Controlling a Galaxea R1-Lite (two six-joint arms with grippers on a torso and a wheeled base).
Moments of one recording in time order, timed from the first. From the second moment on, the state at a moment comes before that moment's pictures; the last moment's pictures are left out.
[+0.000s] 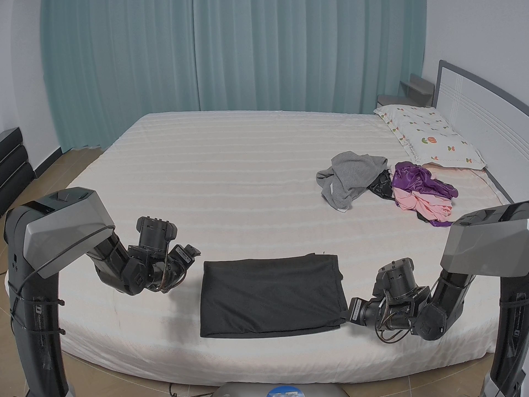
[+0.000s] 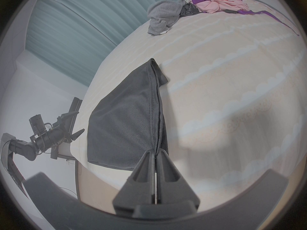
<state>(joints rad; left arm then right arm) -0.24 2.32 -0.95 -0.61 0.05 -1.01 0.45 2.29 -0.53 -0.94 0.13 0.74</state>
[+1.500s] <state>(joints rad) -0.25 2.32 -0.92 -0.61 0.04 -1.01 0.35 2.47 -1.10 -0.77 0.08 0.75</state>
